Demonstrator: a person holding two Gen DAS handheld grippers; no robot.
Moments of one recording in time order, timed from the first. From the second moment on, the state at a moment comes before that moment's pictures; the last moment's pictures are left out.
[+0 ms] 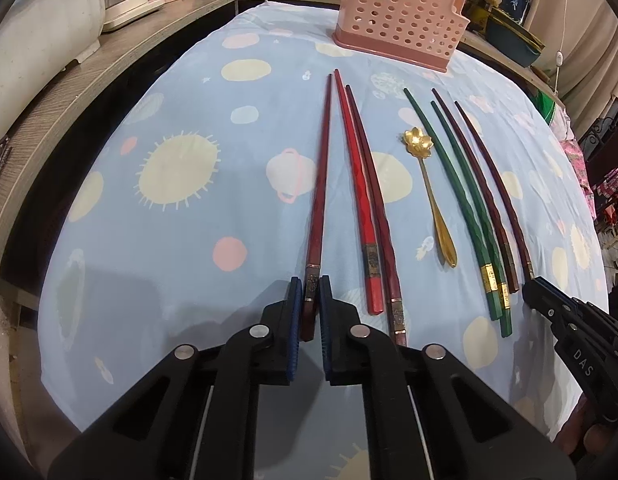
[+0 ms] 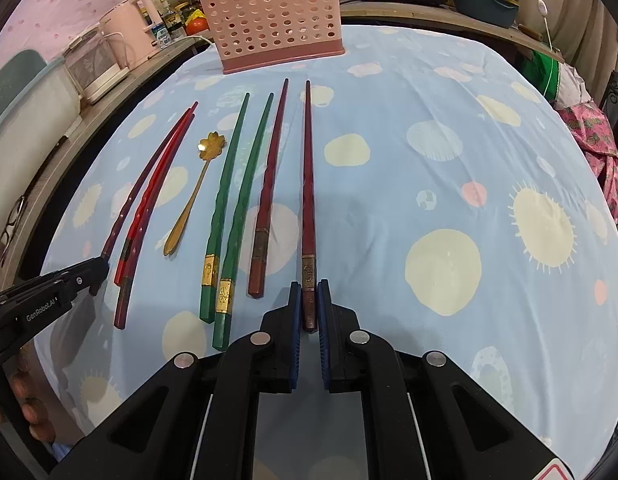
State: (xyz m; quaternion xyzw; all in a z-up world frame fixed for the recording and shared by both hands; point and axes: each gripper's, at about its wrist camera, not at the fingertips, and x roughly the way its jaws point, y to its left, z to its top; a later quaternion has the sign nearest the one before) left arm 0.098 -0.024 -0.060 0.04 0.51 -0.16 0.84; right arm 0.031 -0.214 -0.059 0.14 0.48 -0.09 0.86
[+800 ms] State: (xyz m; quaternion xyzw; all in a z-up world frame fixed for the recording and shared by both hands) left arm 0.100 0.003 0.006 -0.01 0.47 -0.16 0.87; right arm 0.011 -0.237 0.018 0.17 0.40 -0.10 0.90
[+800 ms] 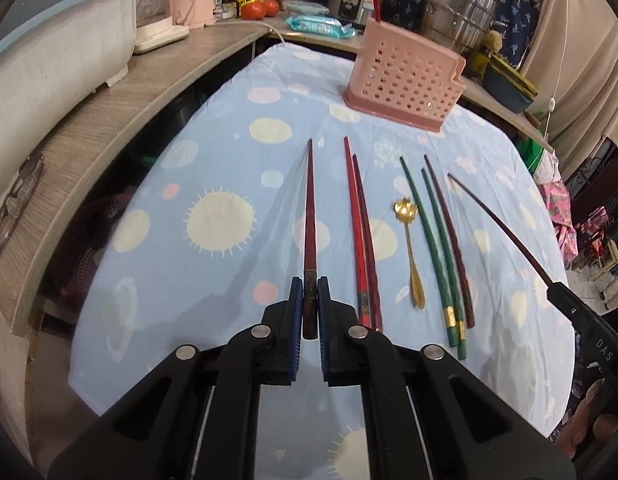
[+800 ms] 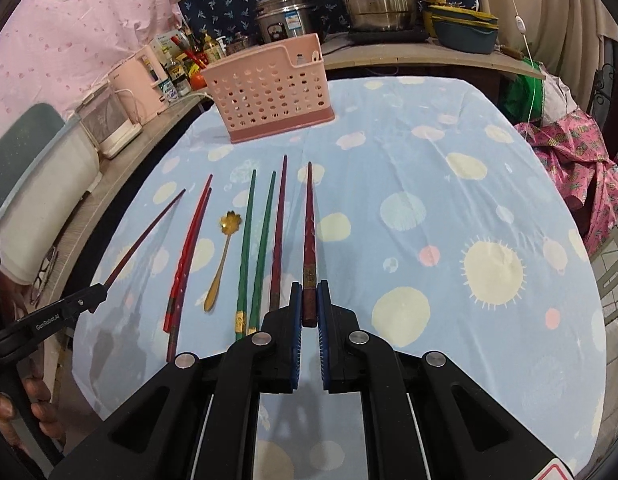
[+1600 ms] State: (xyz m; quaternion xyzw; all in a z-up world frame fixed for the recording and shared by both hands) left arm 0.157 0.005 0.102 -0.02 0.36 -0.16 0.92; right arm 0.048 -0.271 0.112 0.19 0.29 -0.09 0.93
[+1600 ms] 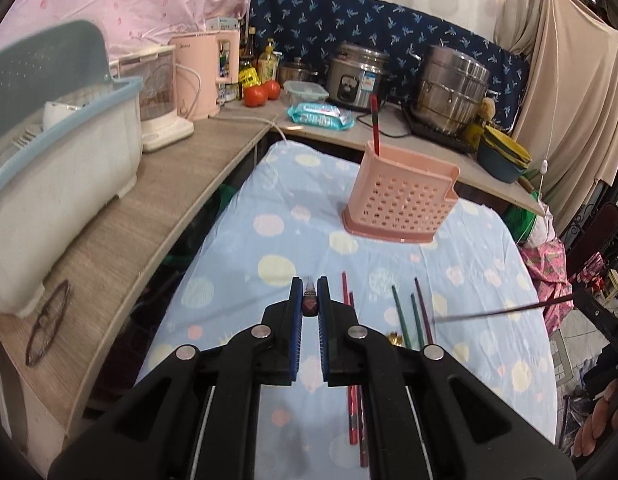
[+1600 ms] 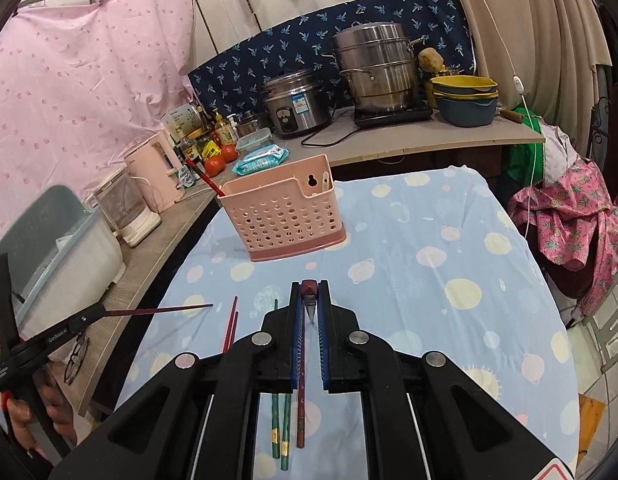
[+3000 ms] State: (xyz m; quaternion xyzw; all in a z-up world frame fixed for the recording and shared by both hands) left arm 0.311 -0.118 0.256 -0.07 0.20 -0.21 0.96; right arm 0.218 -0.344 0.222 0.22 0.16 -0.09 0.96
